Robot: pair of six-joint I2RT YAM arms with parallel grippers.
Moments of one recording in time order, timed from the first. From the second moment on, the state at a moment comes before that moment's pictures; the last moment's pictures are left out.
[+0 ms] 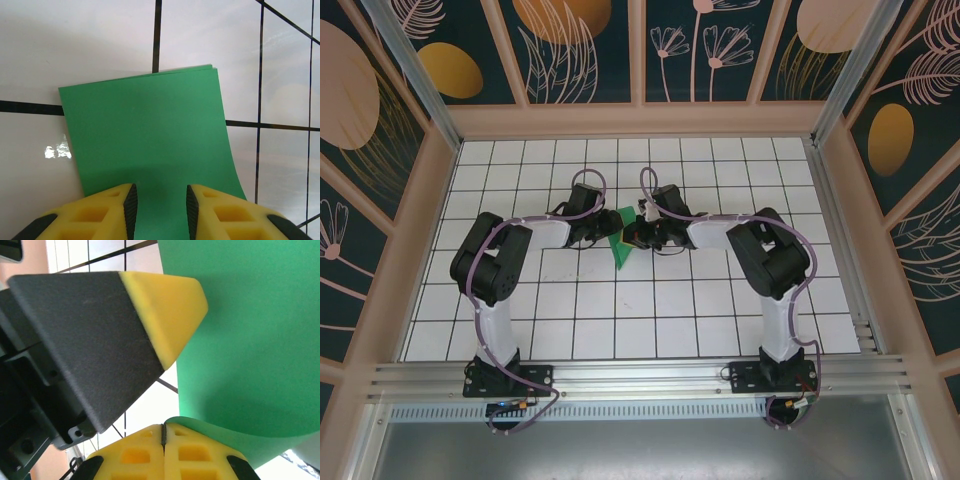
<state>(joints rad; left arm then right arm) -0.43 1.95 1.05 0.05 0.25 -0.75 0.62 2.02 1.14 0.10 -0.63 0.83</state>
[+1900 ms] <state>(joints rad) -0.43 1.95 1.06 0.04 0.26 -0.74 0.63 2.15 1.26 0.07 -0.66 0.73</state>
